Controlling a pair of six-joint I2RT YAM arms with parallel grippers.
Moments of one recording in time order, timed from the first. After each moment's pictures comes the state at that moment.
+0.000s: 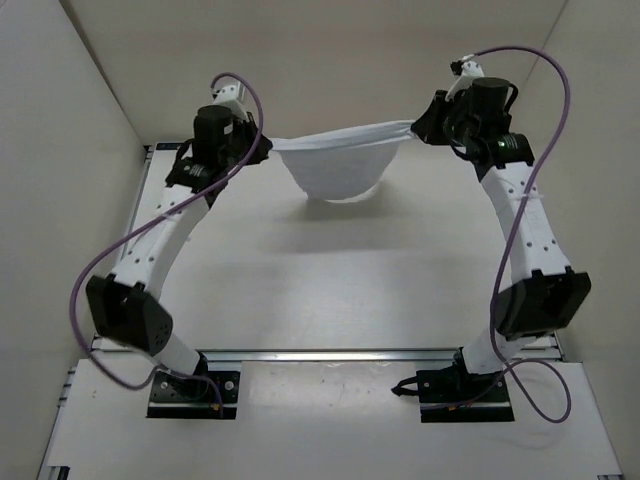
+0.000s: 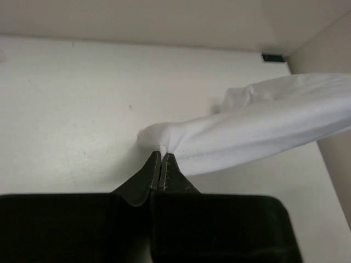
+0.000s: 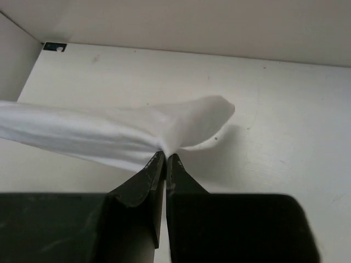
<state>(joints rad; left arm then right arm) -0.31 1.60 1.57 -0.34 0.07 -0.39 0.11 1.66 1.82 -0.54 -0.30 0.21</state>
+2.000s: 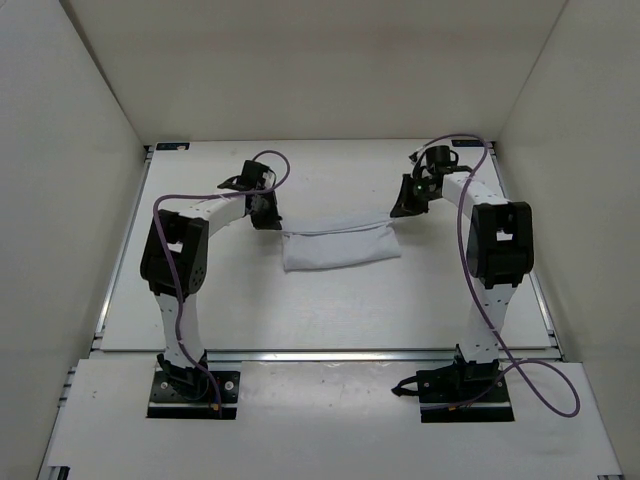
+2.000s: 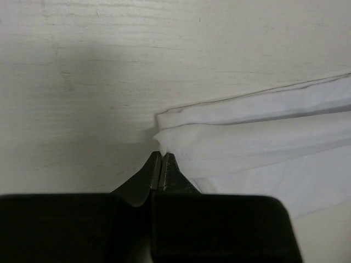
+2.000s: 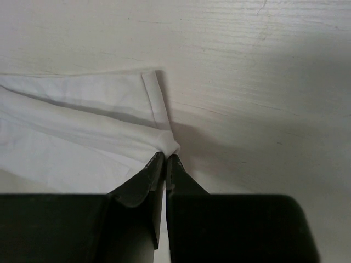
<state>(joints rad) -0.30 1.99 1.39 -0.42 0.12 -0.46 0.08 2.05 1.54 -0.55 -0.44 0.21</state>
